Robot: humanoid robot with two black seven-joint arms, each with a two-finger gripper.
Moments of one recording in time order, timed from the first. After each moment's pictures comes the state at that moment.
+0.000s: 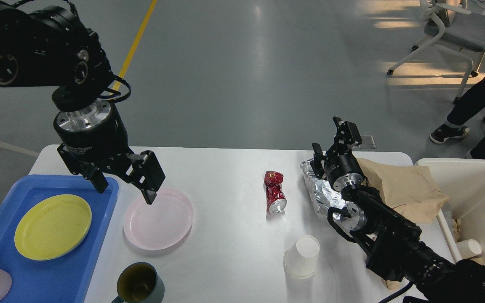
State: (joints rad) left arm -2.39 0.13 1.34 -1.50 0.22 -0.96 -0.24; right arm 0.64 0.01 0.81 0.51 -0.37 0.03 0.50
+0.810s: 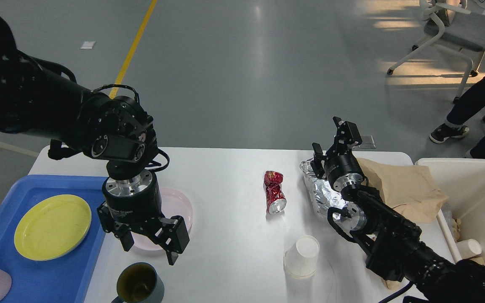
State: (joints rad) left arm -2.12 -0.04 1.34 -1.48 0.12 -0.83 -0.25; right arm 0.64 0.01 0.81 0.51 -0.37 0.03 0.50
